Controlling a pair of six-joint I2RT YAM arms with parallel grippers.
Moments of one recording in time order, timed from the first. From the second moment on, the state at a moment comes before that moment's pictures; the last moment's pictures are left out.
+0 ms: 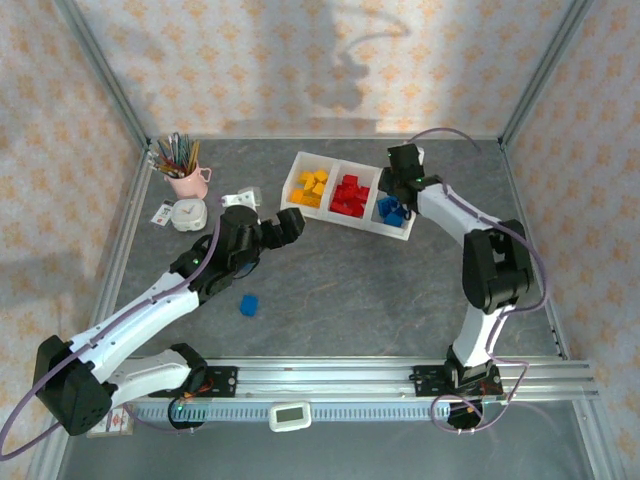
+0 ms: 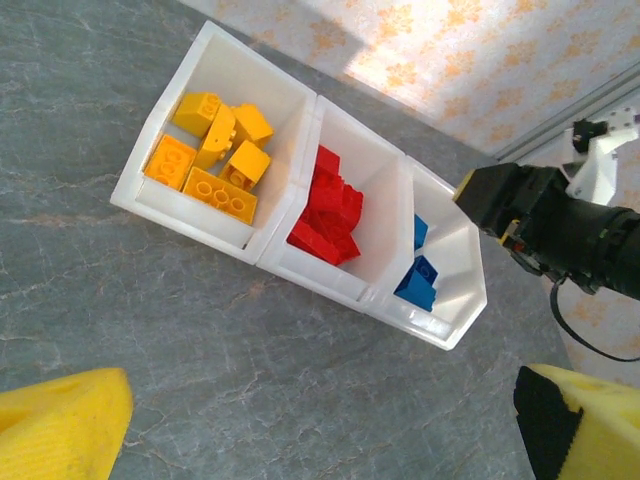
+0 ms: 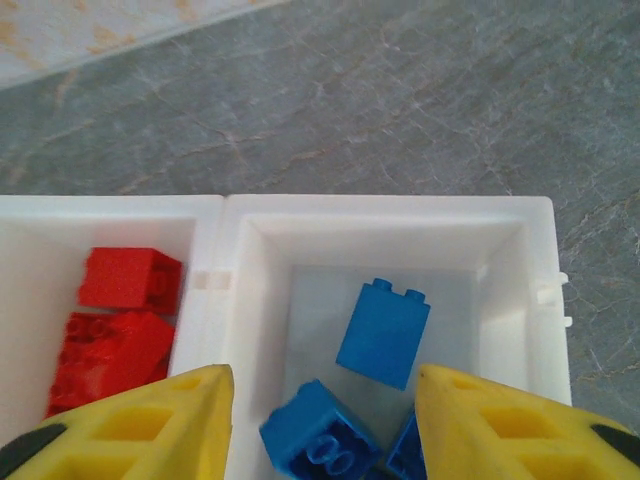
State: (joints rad) left arm -0.59 1.07 0.84 -0.23 -0.16 -0.78; right arm 0.31 1.80 1.34 -0.33 0.22 0.48
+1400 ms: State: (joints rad) left arm -0.59 0.49 0.75 -0.80 -0.48 -0.97; right arm 1.05 2.29 1.77 -0.29 0.11 0.45
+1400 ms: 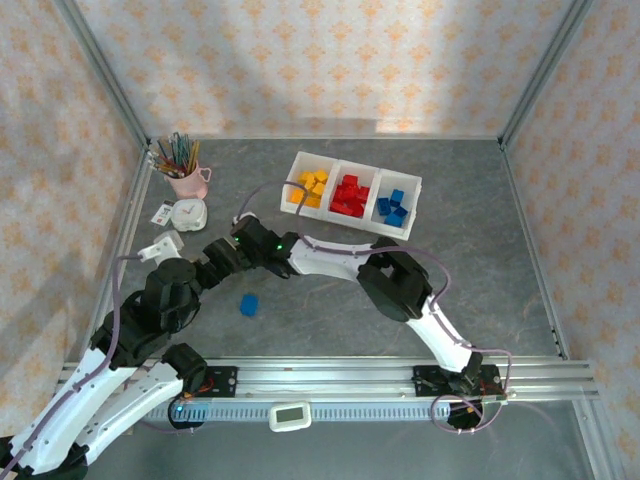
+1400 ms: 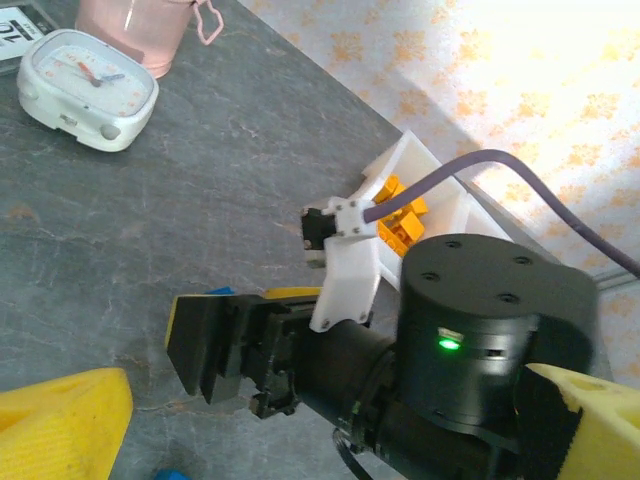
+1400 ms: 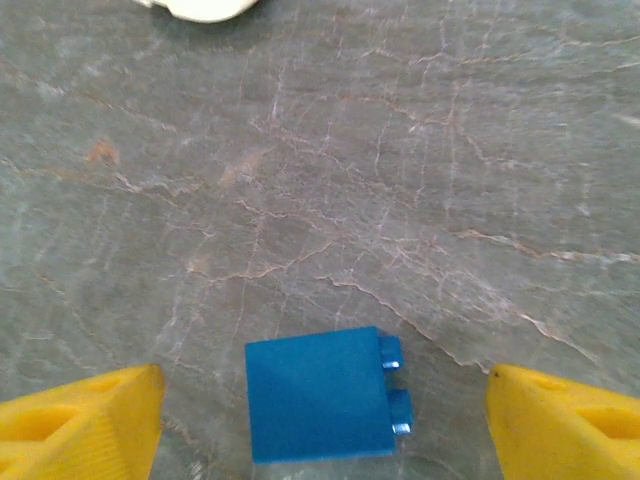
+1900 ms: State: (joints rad) left arm -0.59 0.51 0.75 -0.81 -0.50 -0.98; right arm 1.05 2.40 1.88 -0.33 0.15 0.33
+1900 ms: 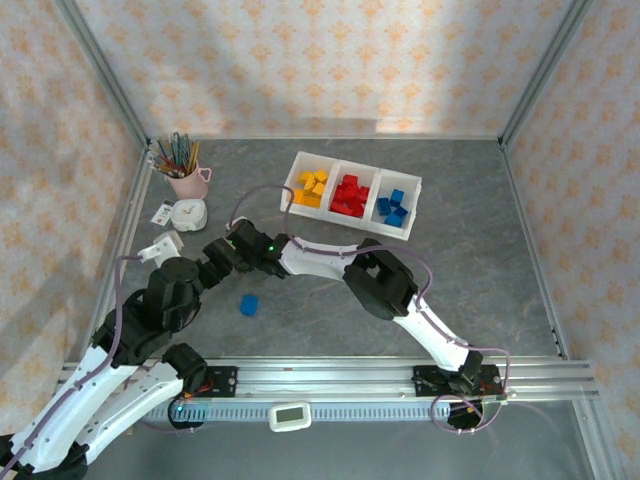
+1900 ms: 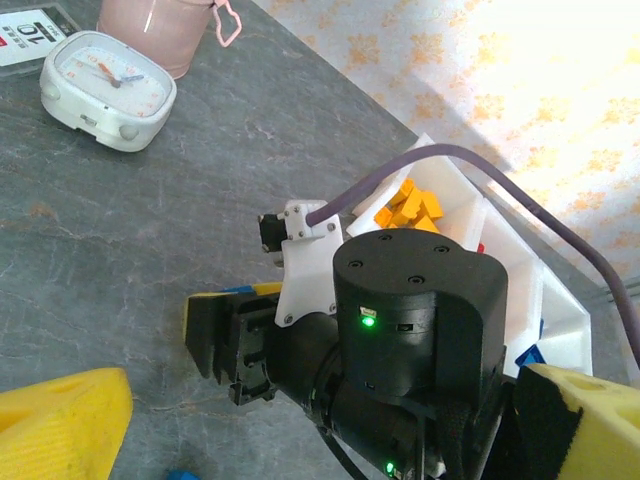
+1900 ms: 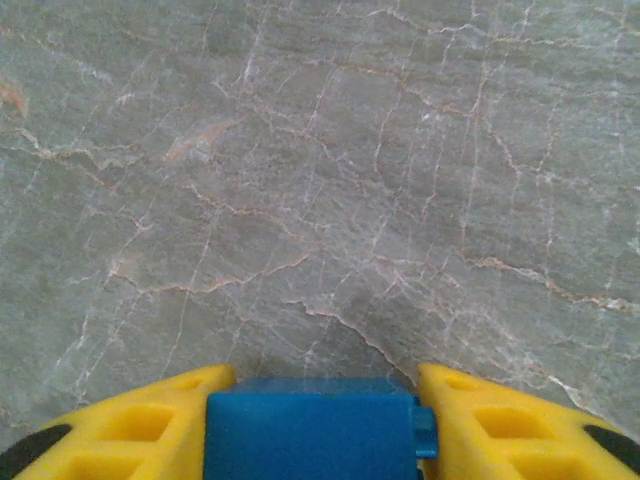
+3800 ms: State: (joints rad) left arm -0.59 0.95 0.80 -0.26 -0.22 -0.74; right arm 0.51 1.67 1.23 -0.31 0.20 0.50
